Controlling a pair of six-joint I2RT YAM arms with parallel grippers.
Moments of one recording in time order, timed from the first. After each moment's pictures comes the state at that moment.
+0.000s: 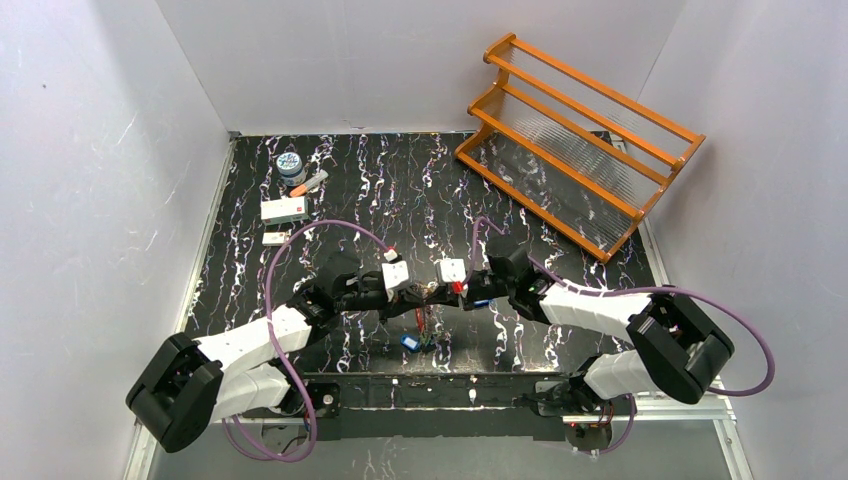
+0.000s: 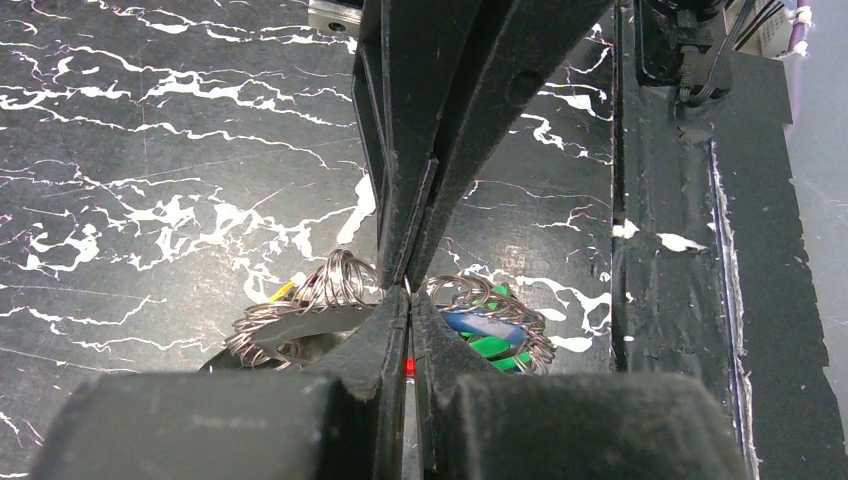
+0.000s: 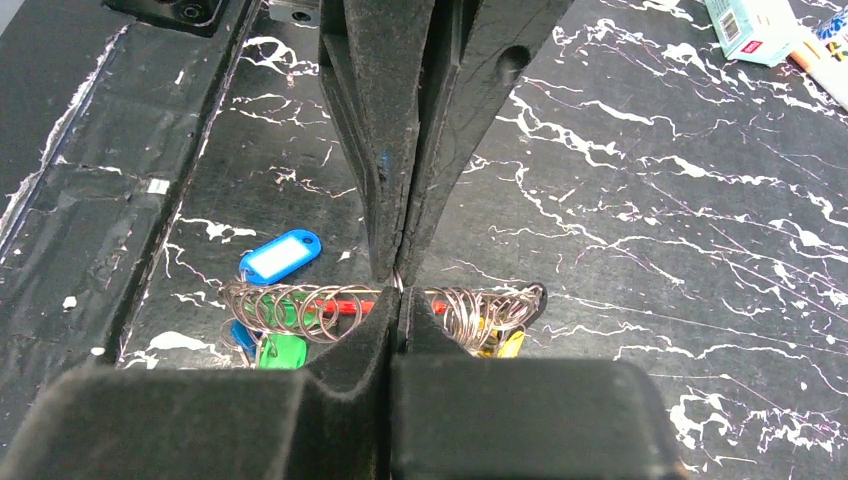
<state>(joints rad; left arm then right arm) -0.69 1.09 0.39 0.33 0.69 0.21 0.80 1.35 0.54 0.41 -0.83 -0.53</state>
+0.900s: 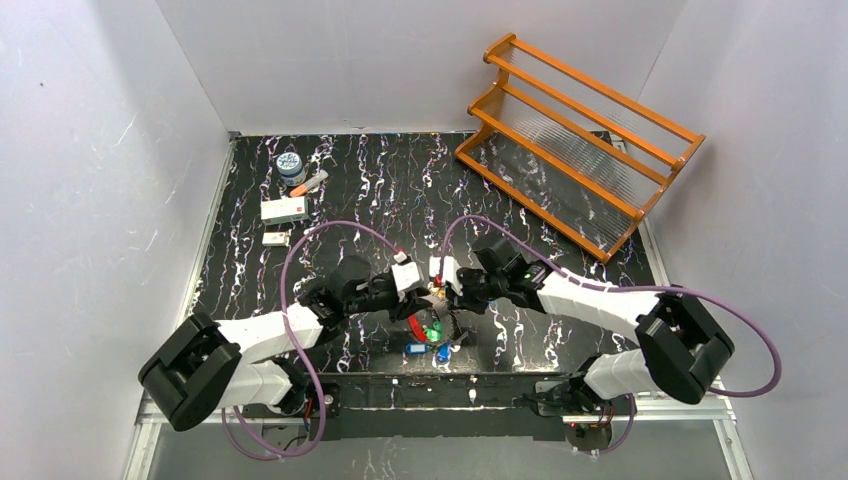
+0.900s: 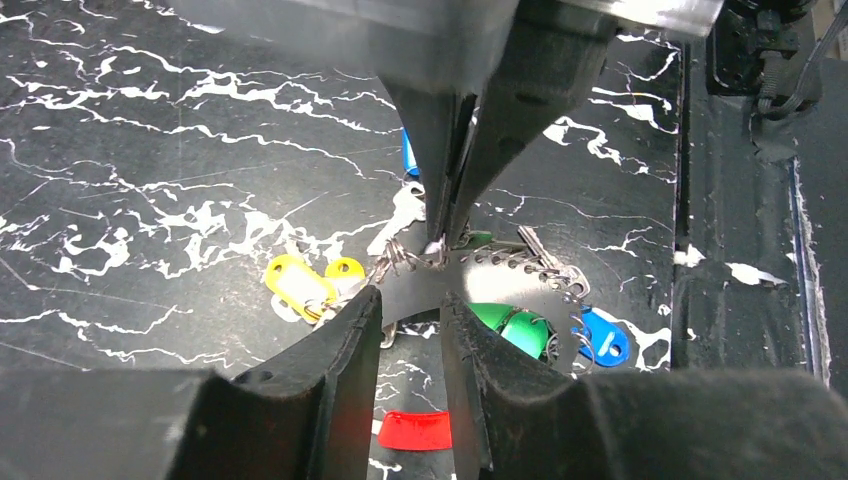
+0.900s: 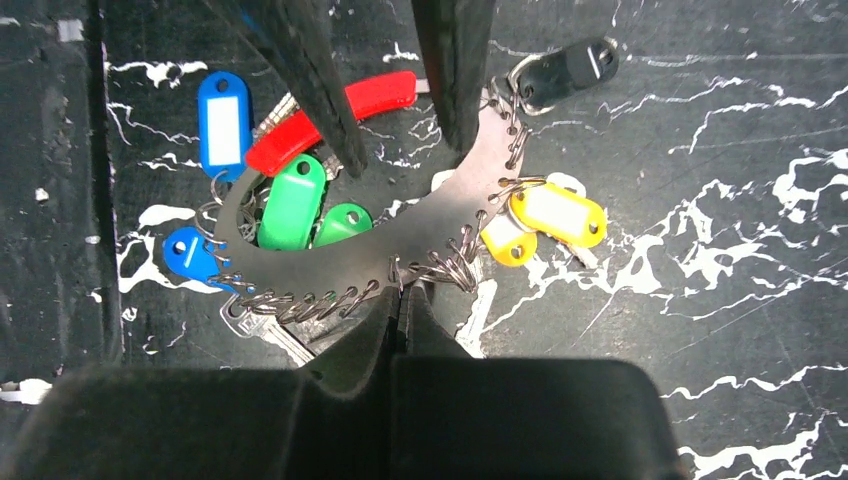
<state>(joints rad) -0.75 1.20 0.38 0.47 0.54 0.20 0.83 1.36 0.70 -0.17 -0.52 -0.56</state>
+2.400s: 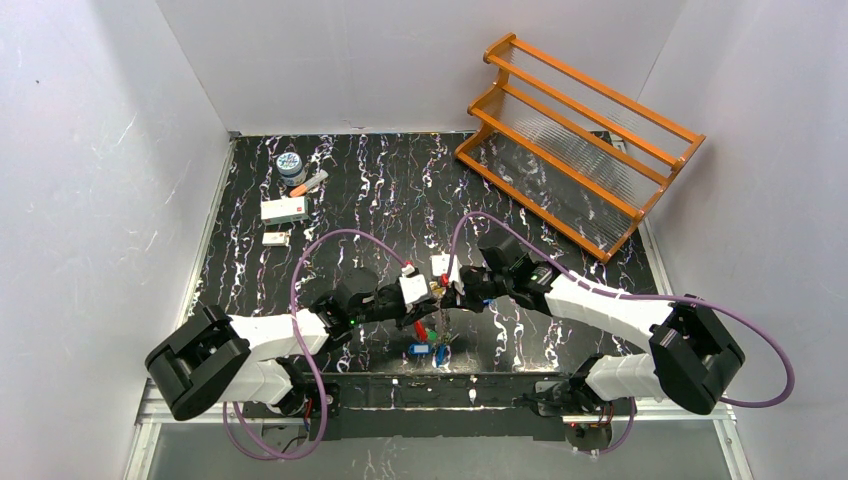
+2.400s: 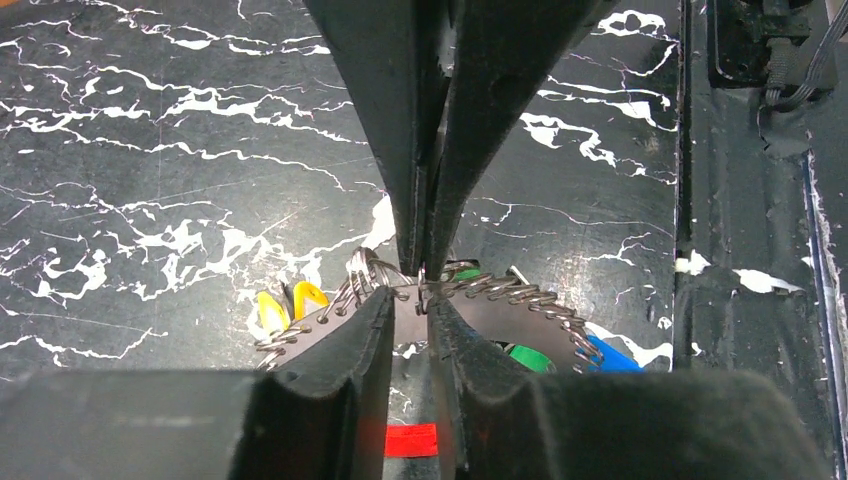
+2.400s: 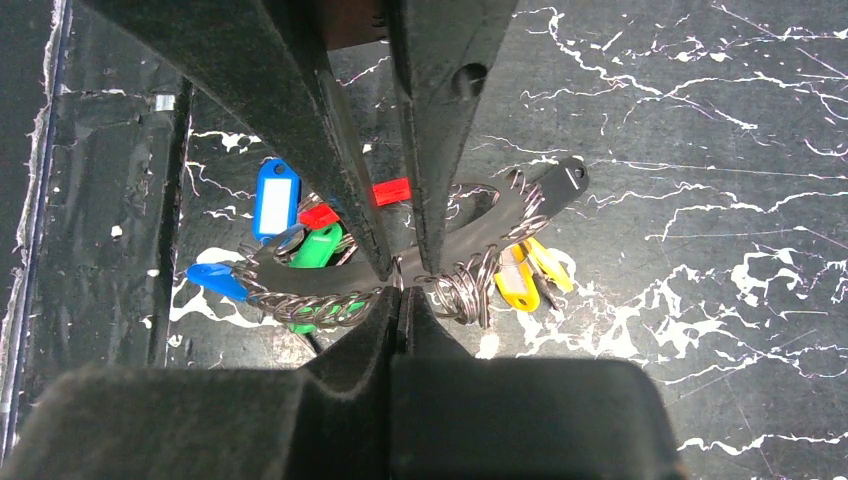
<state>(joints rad) -0.86 1.26 0.33 0.62 0.44 0.21 0.83 1.28 0.69 -0.11 -0.64 -0.56</state>
